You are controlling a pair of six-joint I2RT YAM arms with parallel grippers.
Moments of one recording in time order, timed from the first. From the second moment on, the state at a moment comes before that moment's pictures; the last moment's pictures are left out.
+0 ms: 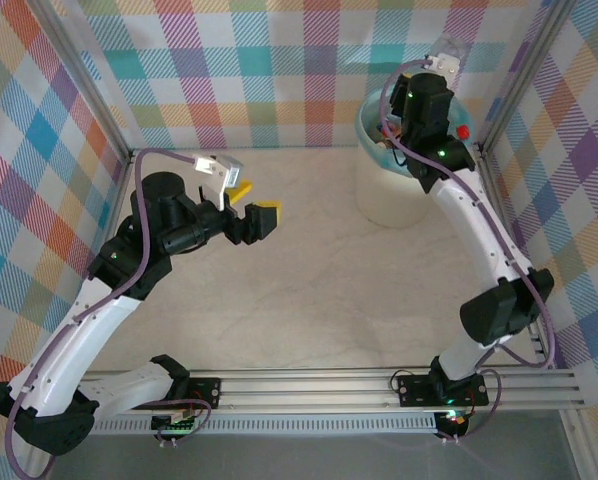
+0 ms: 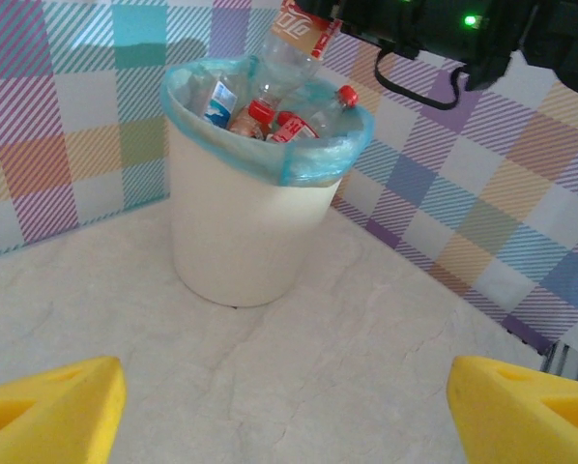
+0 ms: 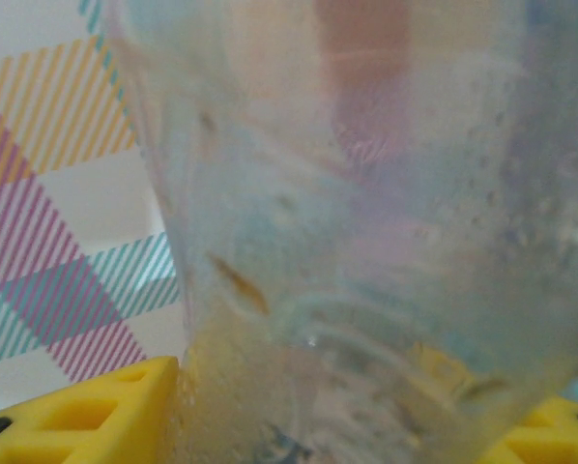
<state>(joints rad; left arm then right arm) -0.59 1.03 1.33 -0.53 0.27 -0.16 0.36 1.67 1.86 -0.30 0.61 0.25</state>
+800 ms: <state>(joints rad) -0.59 1.00 1.30 -0.53 0.22 -0.16 0.33 1.87 1.98 -0.61 0.58 0.67</state>
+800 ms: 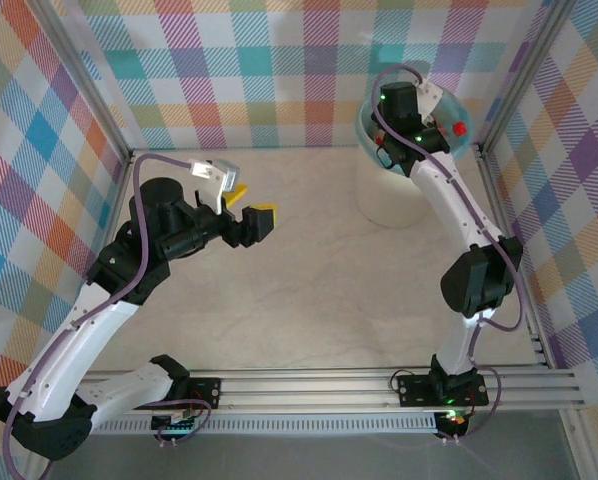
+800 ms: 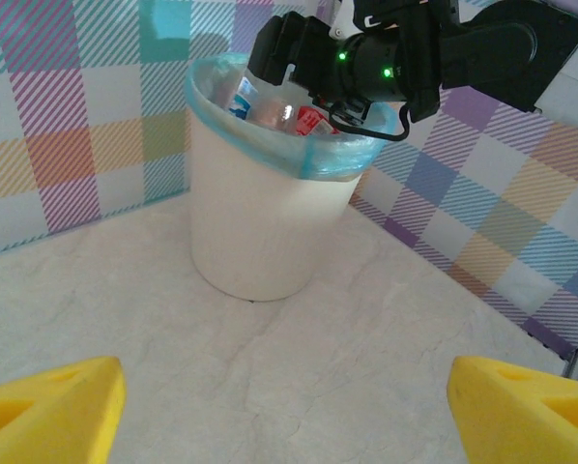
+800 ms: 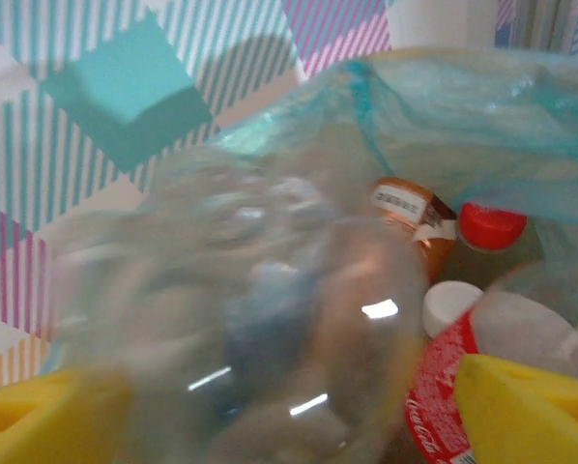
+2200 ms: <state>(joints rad) -0.59 1.02 1.27 -0.53 0.22 -0.21 0.33 1.97 2.25 -0.72 0.39 0.44</state>
